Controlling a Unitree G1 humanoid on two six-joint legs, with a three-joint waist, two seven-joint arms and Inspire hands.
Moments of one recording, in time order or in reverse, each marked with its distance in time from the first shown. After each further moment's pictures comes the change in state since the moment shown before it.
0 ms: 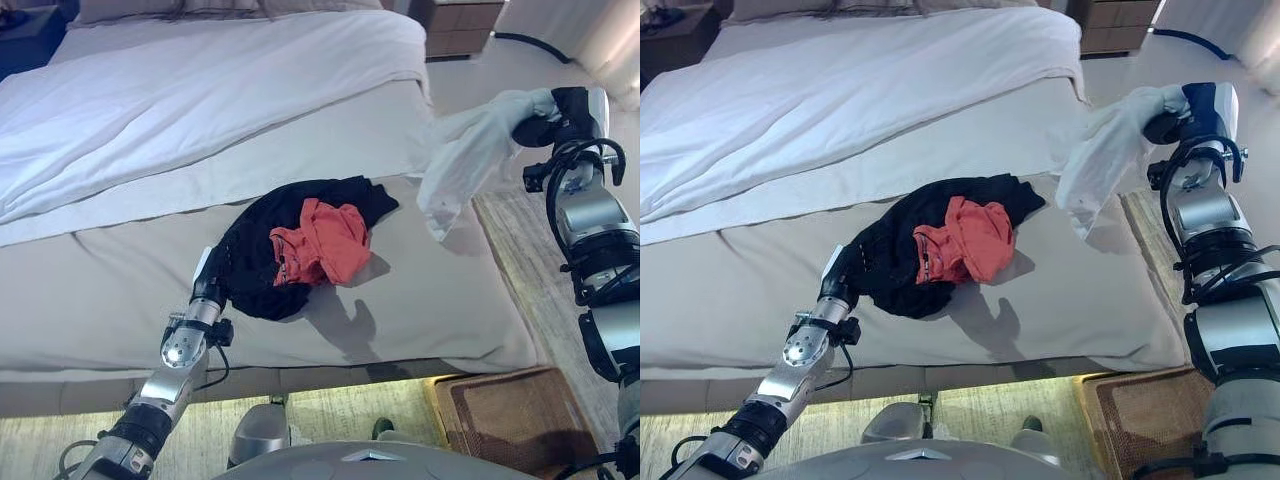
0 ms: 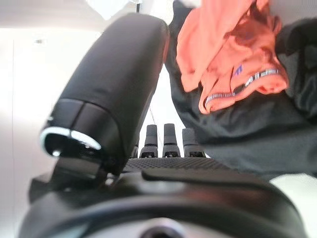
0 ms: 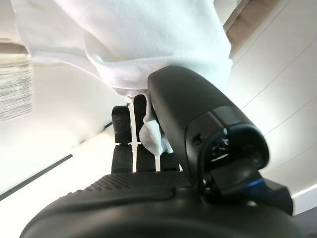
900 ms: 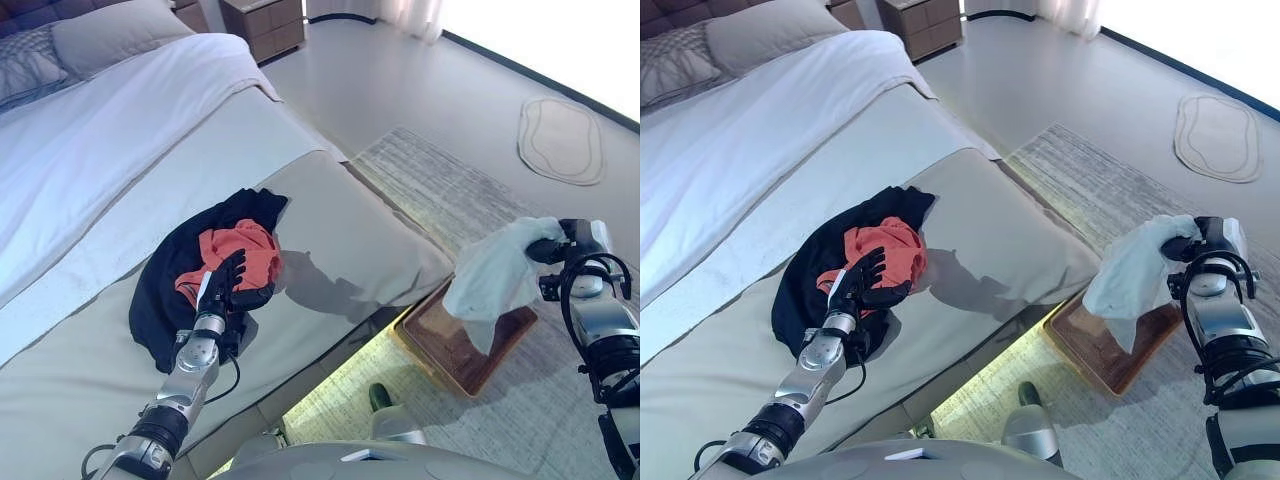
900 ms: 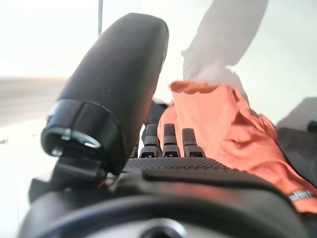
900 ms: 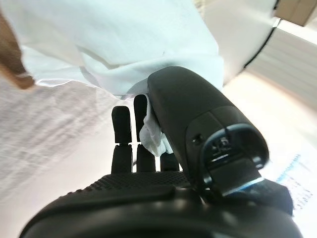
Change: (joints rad) left arm -0.015 -0.106 0.036 0.118 0.062 0.141 0.075; right arm 0.589 0.003 -0.208 -0.162 -0.023 0.057 0.058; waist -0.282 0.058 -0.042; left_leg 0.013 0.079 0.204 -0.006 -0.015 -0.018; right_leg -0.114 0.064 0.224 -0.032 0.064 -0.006
